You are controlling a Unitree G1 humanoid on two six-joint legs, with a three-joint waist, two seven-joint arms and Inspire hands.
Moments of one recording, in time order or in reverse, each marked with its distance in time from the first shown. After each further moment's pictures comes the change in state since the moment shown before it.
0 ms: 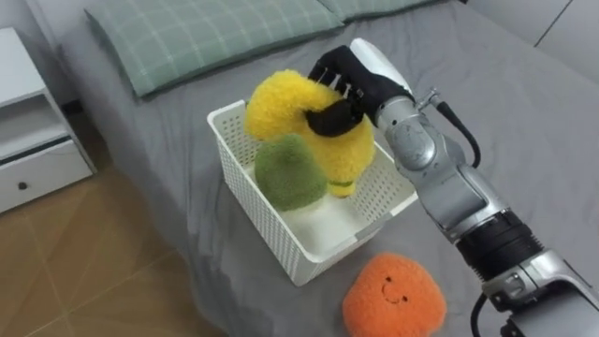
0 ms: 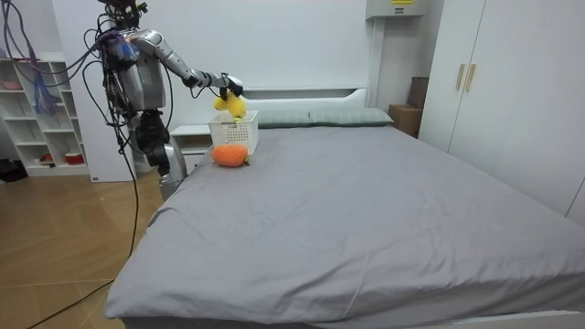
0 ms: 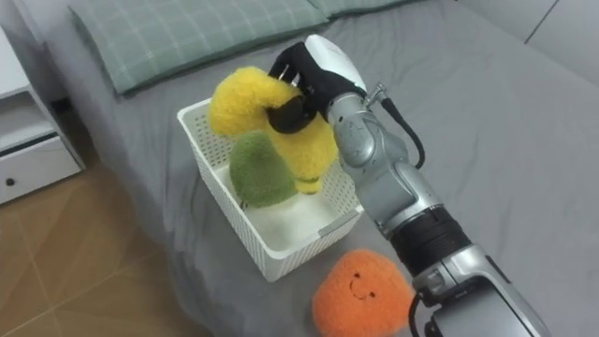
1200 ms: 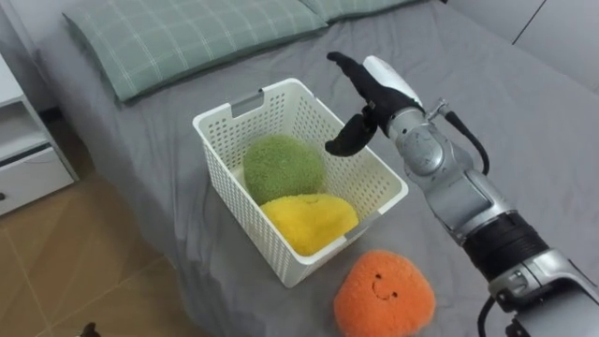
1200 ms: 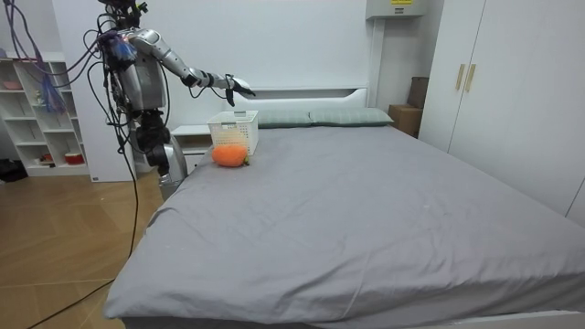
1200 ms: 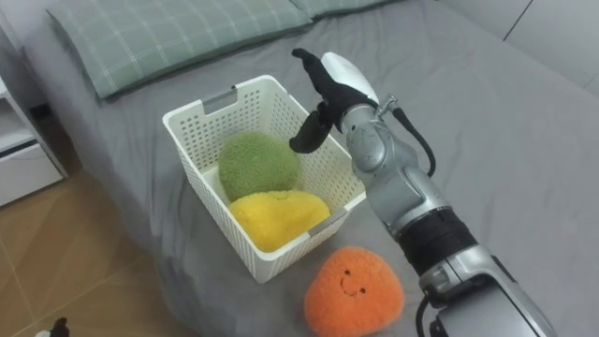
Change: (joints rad) left arm 0.001 -0.001 0.018 -0.072 0.039 -0.019 0.010; right arm 0.000 -0.022 -0.003 0.075 0.023 -0.026 0.009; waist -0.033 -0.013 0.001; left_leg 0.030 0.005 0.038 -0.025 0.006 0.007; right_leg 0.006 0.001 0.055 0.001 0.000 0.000
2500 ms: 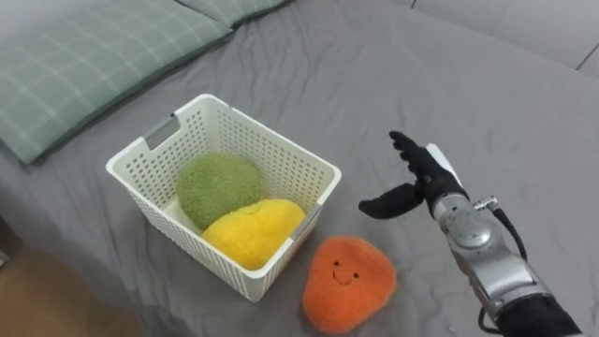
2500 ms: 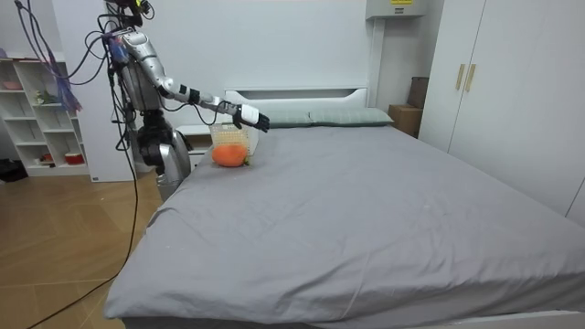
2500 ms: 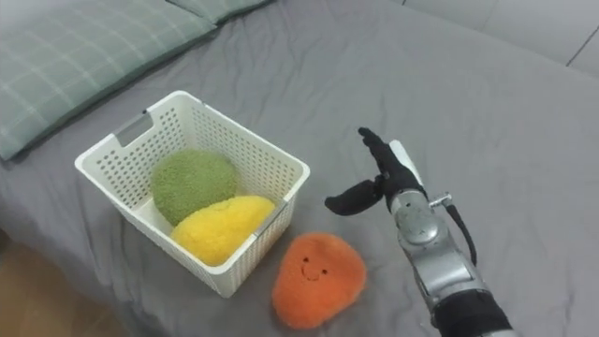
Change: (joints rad) left arm 0.026 -0.056 -0.024 0.071 -0.045 -0.049 0.072; right arm 0.354 -0.027 -0.177 0.083 0.278 -0.071 -0.053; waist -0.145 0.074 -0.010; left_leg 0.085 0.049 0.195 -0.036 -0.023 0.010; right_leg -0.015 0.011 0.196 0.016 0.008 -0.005
